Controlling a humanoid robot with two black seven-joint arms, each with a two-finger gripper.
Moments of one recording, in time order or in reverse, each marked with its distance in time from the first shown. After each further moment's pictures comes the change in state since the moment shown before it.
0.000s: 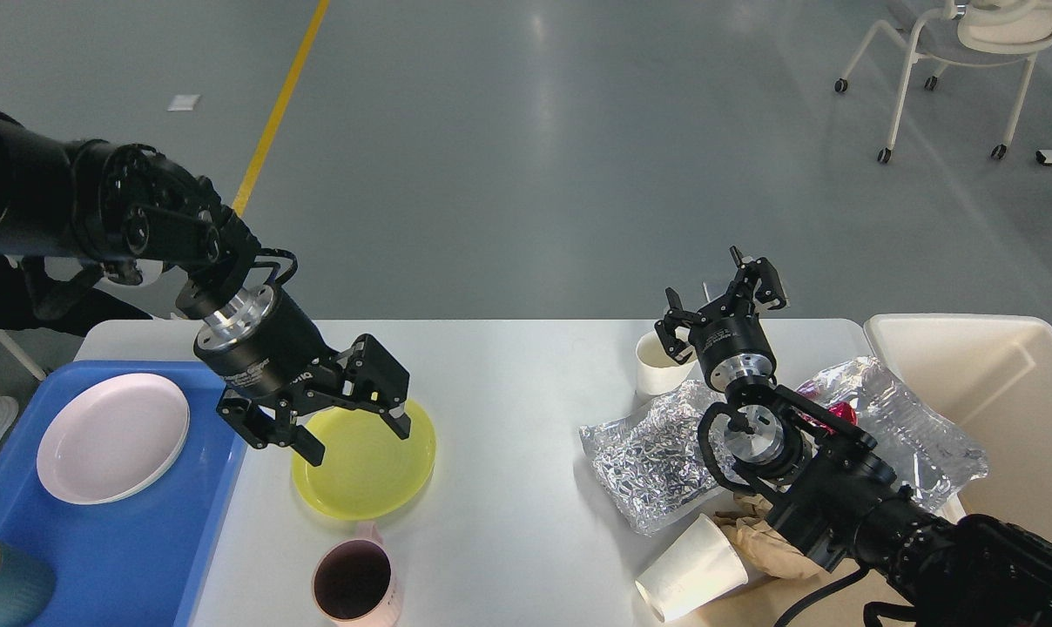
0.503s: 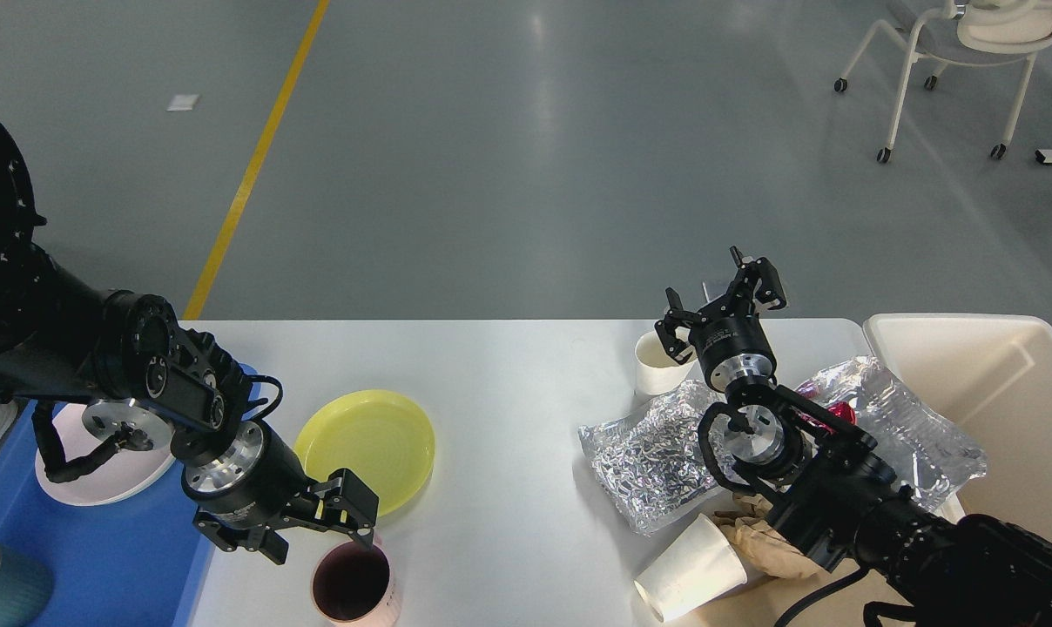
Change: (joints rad) left arm 0.159 -0.023 -0.034 -0.160 0.003 0.335 0.092; right arm 0.000 0.000 0.000 0.000 0.000 0.000 0.000
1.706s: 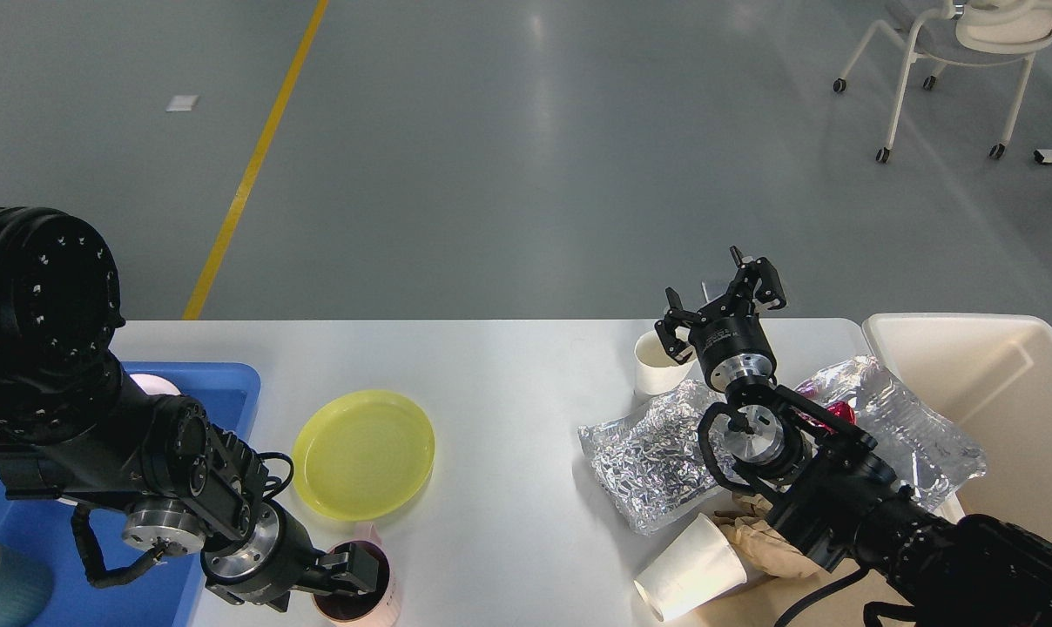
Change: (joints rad) left arm 0.218 -0.039 -0.043 0.007 -0.012 0.307 0.107; right arm 0.000 0.000 0.000 0.000 0.000 0.000 0.000
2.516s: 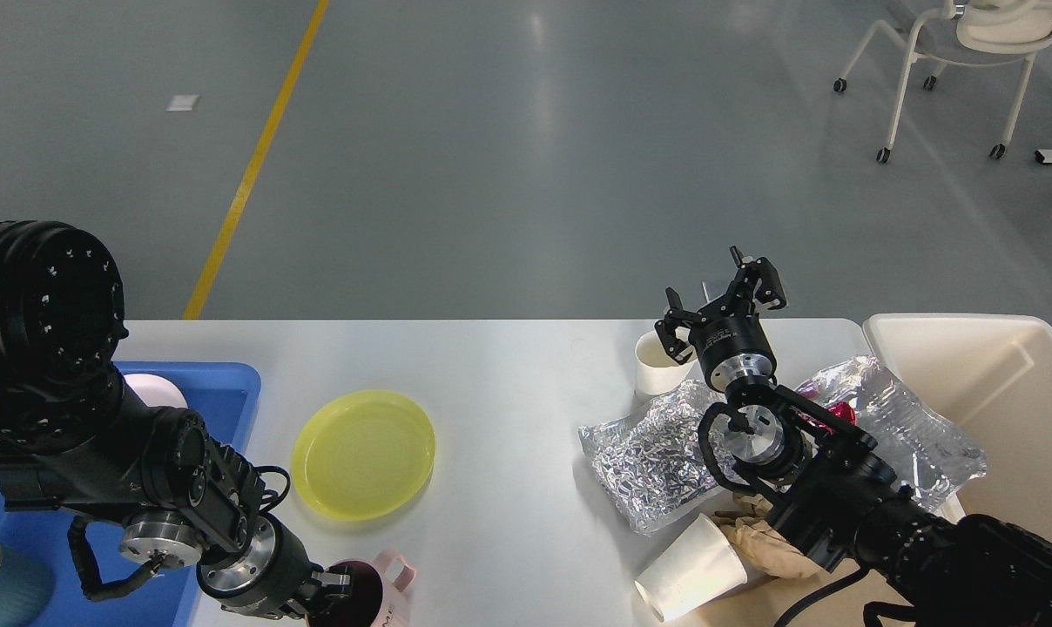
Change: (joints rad) left arm 0.019 0.002 0.007 -0.002 -0.002 0.002 0.002; right arm 0.000 0.000 0.000 -0.001 -0.001 0.000 0.000
